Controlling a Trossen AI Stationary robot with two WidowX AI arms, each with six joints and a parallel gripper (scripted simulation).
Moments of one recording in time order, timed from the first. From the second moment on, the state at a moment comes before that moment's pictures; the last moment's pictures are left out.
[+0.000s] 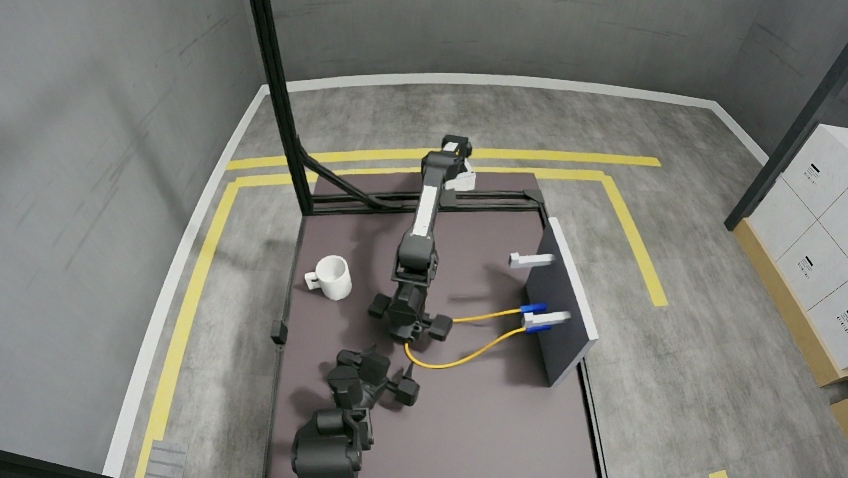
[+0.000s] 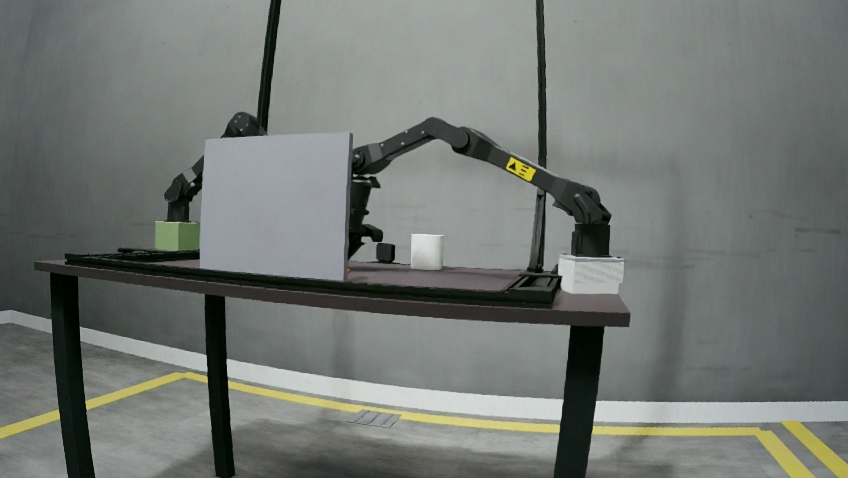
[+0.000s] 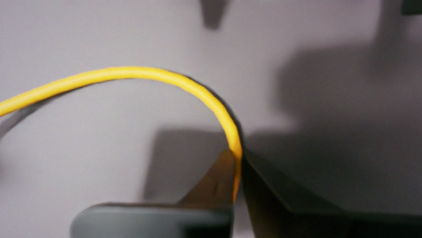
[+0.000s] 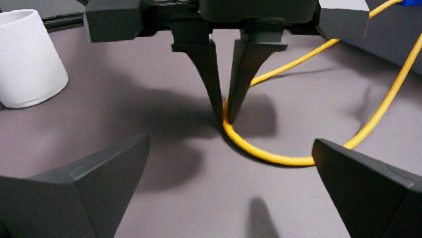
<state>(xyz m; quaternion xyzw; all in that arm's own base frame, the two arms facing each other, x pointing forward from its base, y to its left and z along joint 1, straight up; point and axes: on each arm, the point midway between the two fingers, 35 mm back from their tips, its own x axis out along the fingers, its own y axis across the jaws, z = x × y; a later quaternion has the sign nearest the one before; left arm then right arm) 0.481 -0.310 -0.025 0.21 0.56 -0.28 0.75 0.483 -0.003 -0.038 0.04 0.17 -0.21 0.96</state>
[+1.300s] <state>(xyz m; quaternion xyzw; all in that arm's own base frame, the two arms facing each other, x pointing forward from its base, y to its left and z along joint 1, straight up) 0.482 -0.310 0.047 0.20 0.53 -0.27 0.78 0.483 -0.003 -0.038 0.04 0.17 -0.21 0.96</state>
